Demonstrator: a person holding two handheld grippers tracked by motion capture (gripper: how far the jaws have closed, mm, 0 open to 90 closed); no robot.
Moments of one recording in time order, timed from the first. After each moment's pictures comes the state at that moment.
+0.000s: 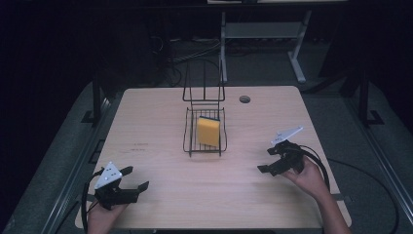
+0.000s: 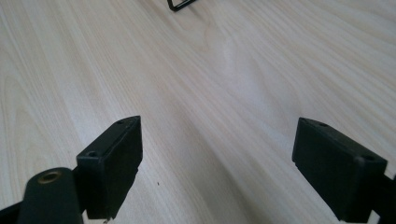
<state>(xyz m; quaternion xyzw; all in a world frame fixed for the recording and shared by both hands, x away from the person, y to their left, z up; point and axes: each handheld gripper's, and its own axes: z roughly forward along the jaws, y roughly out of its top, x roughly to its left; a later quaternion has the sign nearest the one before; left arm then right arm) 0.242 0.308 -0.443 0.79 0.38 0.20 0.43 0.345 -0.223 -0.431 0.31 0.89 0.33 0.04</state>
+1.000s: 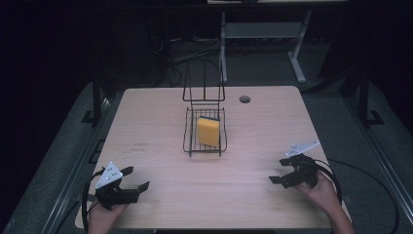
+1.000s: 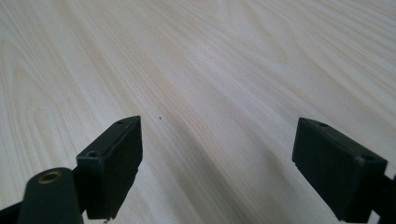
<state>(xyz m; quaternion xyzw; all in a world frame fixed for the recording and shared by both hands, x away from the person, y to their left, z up) 0.243 0.307 -0.444 0.80 0.37 0.20 0.43 0.310 -0.258 -0.449 0.34 0.87 0.34 0.05</state>
